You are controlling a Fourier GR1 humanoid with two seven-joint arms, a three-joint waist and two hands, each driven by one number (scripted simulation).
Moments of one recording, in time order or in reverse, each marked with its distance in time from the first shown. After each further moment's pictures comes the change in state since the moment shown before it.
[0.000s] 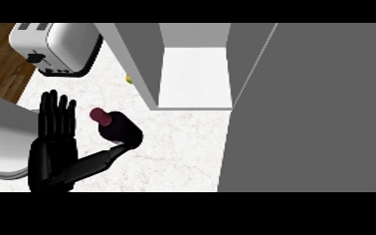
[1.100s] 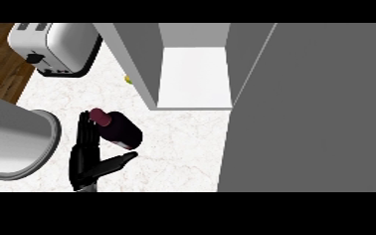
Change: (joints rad) left arm -0.127 -0.062 0.195 0.750 0.119 -0.335 -0.473; right arm -0.011 0.011 -0.035 0.001 -0.007 0.027 0.008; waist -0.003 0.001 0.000
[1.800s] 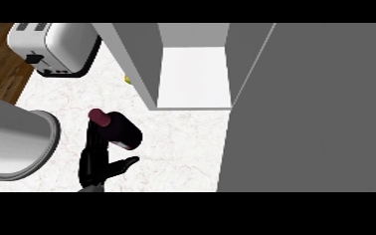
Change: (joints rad) left arm -0.129 -0.005 0.085 0.362 0.057 -0.201 -0.186; right arm 0.014 0.006 0.000 -0.001 -0.003 0.020 -0.014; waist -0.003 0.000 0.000
